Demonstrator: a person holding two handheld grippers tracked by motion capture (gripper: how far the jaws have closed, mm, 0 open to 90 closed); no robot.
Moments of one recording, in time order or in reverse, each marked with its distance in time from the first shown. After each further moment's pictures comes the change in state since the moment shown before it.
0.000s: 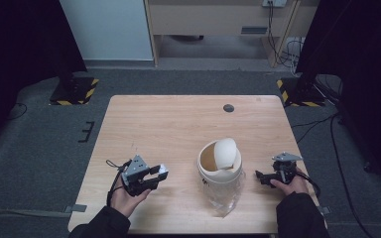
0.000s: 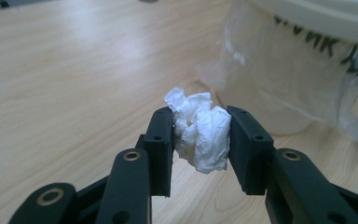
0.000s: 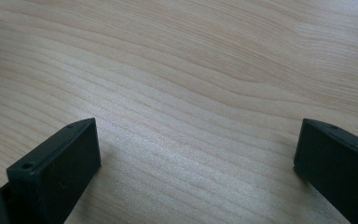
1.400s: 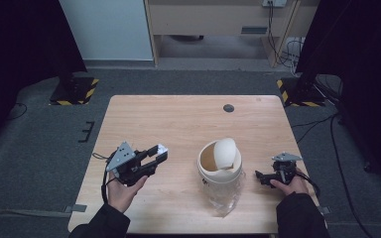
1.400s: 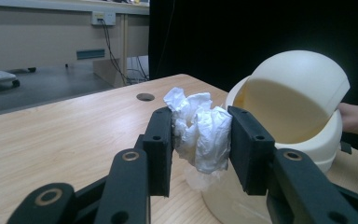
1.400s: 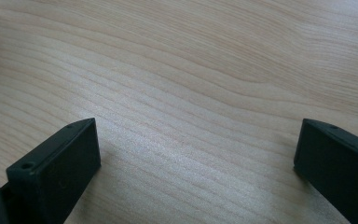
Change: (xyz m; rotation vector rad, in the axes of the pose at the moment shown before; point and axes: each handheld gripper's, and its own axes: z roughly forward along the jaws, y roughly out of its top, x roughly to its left) left arm -0.003 0.048 -0.025 -0.326 -0.033 -0.017; right arm 0.000 0.000 0.000 0.000 0.005 -0.007
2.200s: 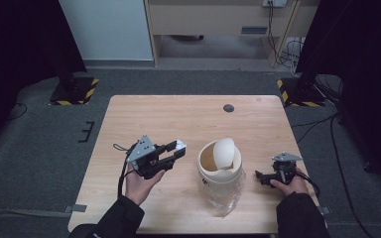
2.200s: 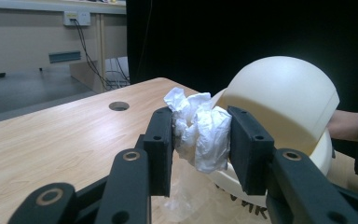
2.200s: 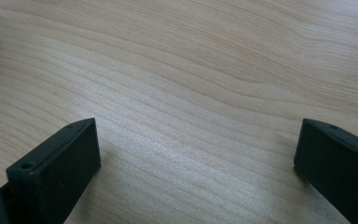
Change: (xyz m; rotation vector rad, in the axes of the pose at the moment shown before) left arm -0.016 0.009 0.042 0.010 -0.081 0.018; right arm 0.000 0.000 0.000 -0.001 0.001 -0.003
